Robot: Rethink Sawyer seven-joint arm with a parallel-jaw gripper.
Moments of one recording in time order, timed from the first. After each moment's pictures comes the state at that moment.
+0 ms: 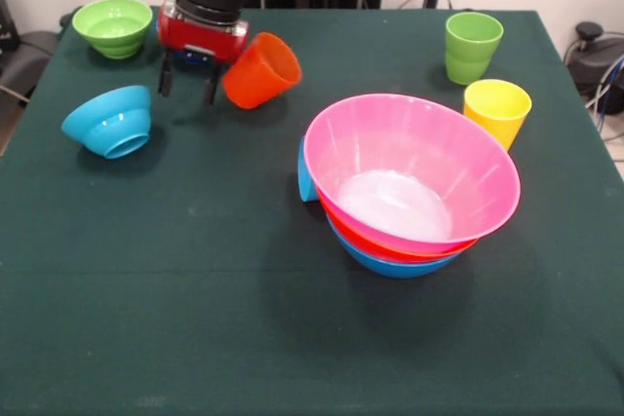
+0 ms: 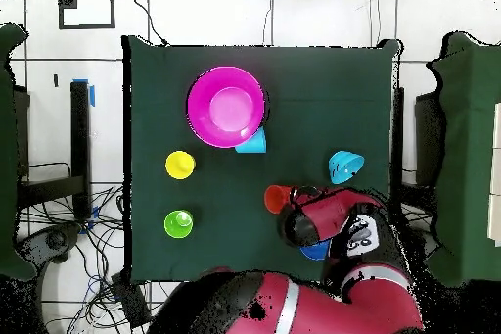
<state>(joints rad) -0.33 -0.44 -0.14 1.66 -0.85 0.09 2.20</state>
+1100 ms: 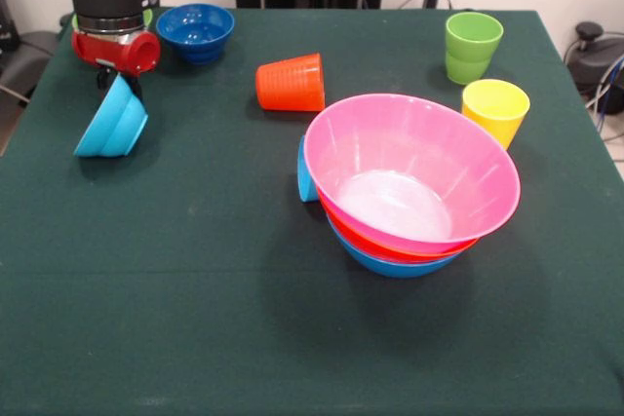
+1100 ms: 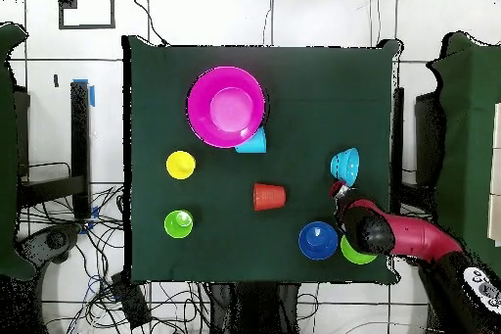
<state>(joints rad) -1.00 -0.42 0.31 1.73 -0.78 0.09 2.20</state>
